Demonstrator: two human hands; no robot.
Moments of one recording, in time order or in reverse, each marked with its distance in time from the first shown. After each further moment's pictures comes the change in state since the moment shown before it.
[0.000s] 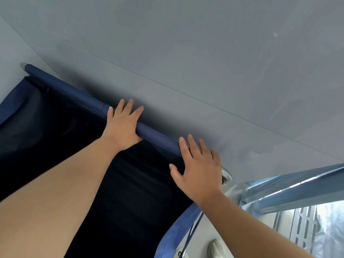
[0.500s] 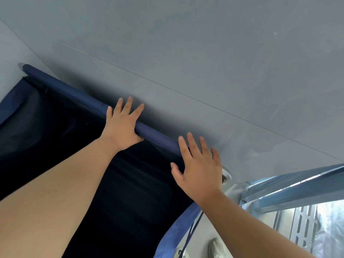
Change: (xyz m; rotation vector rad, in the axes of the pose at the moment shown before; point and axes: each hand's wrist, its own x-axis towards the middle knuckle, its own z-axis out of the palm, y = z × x) left_hand 0.002 0.003 0.000 -0.019 -0.003 -0.006; right_hand 0.002 0.004 -0.004 -0.039 0.010 -0.016
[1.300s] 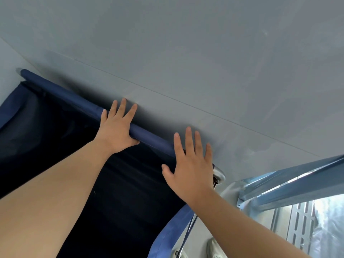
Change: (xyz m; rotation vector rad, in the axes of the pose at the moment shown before) left_hand 0.000 0.020 -0.009 0.039 -0.025 -0.014; right_hand 0.000 0.008 -0.011 0.073 -0.037 0.042
